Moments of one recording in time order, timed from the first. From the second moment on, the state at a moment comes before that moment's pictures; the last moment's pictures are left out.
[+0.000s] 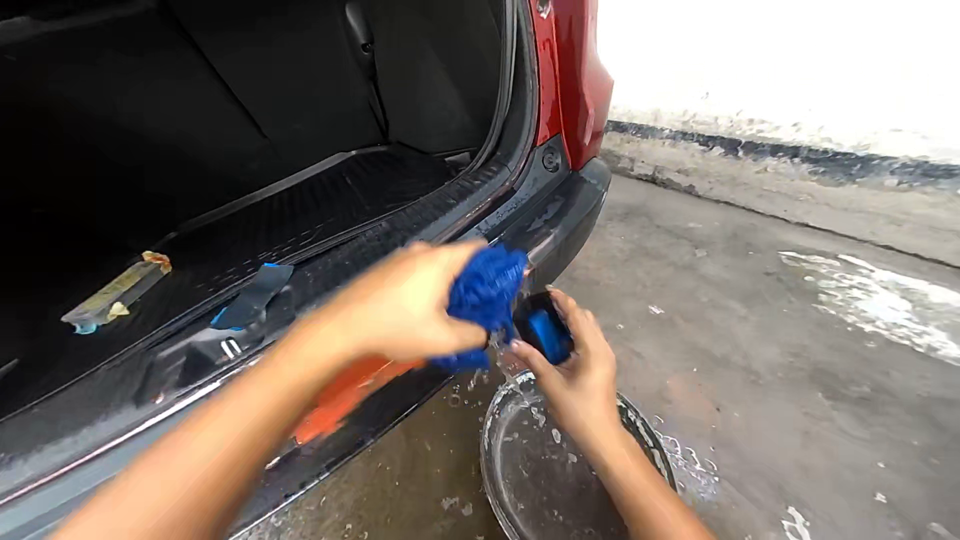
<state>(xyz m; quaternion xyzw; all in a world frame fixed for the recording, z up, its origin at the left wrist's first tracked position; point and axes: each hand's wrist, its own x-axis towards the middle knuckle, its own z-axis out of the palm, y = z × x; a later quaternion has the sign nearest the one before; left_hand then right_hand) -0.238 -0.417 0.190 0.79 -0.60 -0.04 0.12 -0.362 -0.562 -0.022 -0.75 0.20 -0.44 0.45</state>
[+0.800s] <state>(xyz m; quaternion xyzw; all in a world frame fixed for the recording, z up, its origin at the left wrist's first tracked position) -0.056 -0.415 0.138 0.62 -0.71 0.02 0.34 -0.305 -0.491 -0.017 -0.76 0.30 -0.52 0.26</state>
